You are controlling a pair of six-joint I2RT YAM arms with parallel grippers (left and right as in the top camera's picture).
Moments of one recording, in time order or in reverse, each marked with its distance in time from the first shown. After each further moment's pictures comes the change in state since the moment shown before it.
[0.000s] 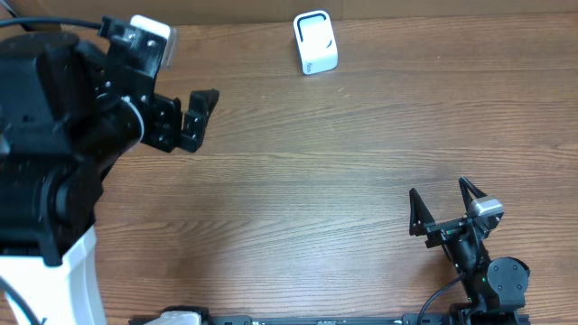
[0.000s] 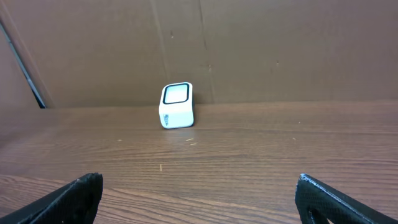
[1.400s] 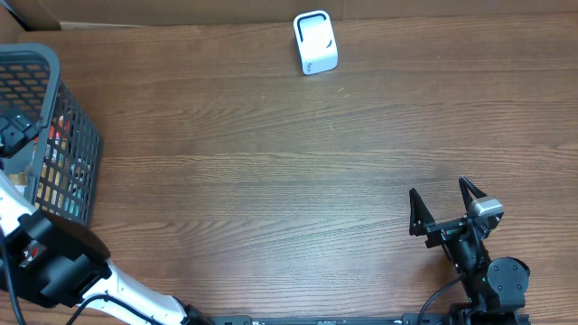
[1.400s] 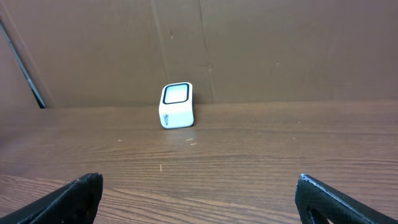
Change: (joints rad) left arm 0.818 0.584 -0.116 0.174 -0.322 -0.324; right arm 0.000 0.000 0.000 0.000 0.000 0.000
